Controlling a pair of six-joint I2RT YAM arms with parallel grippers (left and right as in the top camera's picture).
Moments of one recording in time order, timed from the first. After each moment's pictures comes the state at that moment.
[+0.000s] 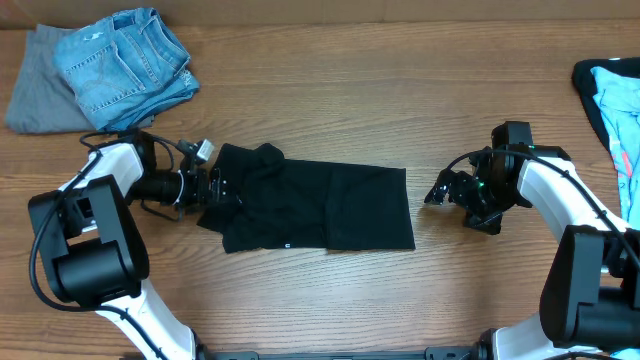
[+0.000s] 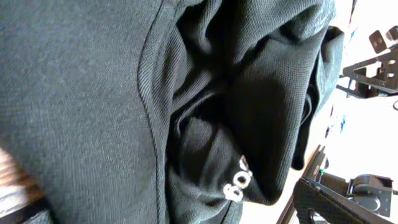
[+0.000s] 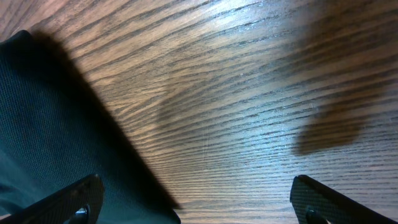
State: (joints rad) left arm 0.27 2.01 1.19 -0.96 0.84 0.42; right arm -0.09 1.72 1.02 -0.88 -0.37 0.31
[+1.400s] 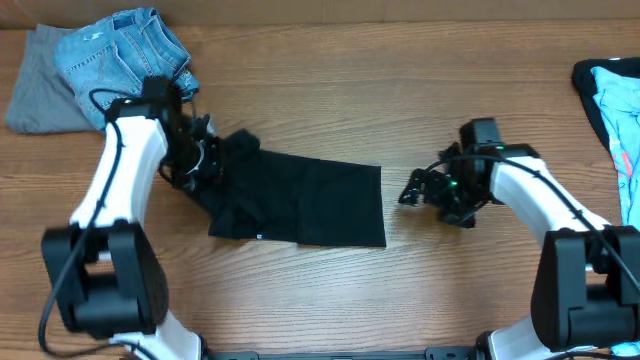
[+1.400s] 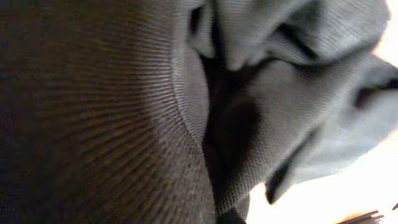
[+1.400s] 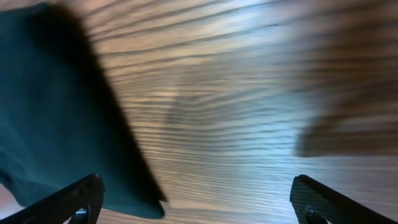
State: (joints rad) left arm 0.05 1.82 1.41 -1.14 0.37 -0.12; right arm 0.07 1.72 1.02 -0.81 -0.41 0.33
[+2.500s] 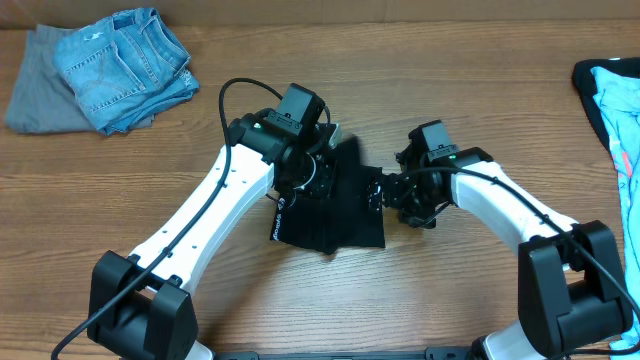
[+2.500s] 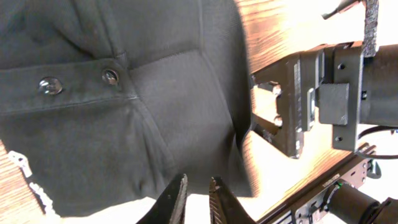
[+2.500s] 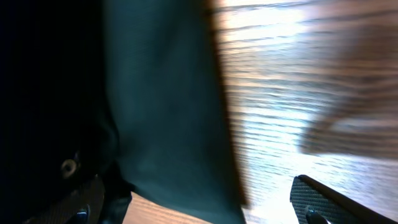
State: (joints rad) left arm -0.50 1.71 1.43 -1.00 0.38 -0.30; right arm 0.27 1.73 1.02 -0.72 -0.48 0.49
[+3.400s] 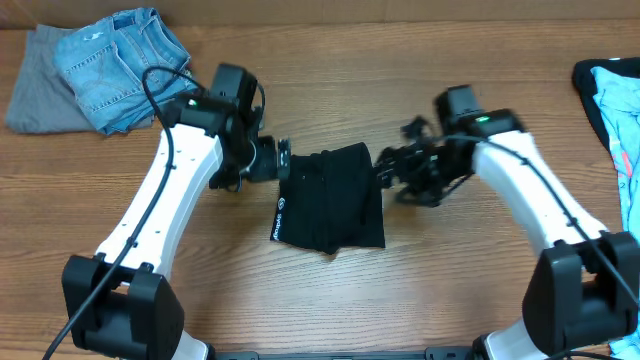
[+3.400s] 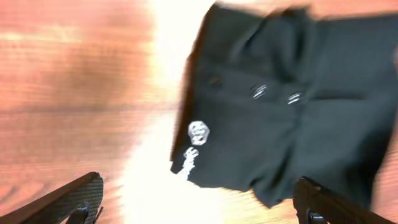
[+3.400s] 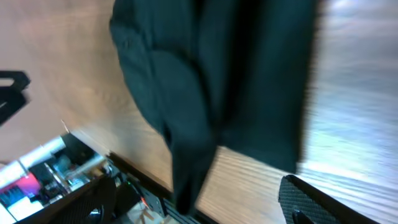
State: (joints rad) left arm -0.25 1.71 1.46 -1.18 0.18 -0.34; right arm 0.22 1.72 1.29 -1.04 -0.68 0.31
